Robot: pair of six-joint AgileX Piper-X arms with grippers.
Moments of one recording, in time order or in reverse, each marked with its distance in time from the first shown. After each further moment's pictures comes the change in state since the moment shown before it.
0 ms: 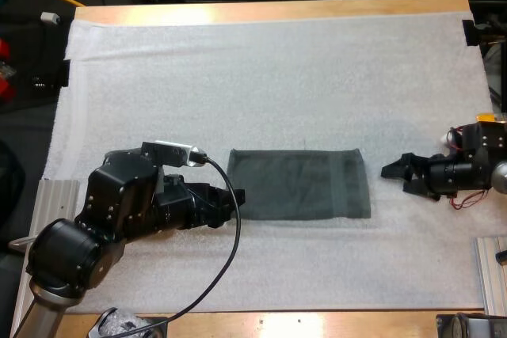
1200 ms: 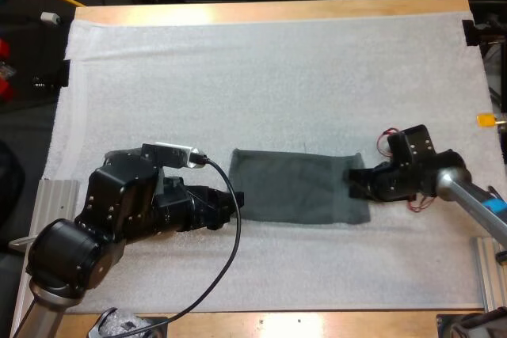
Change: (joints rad) left arm 0.000 0.000 0.000 0.029 0.001 0.000; right arm 0.393 -0.063 -0.014 -0.049 0.330 0.249
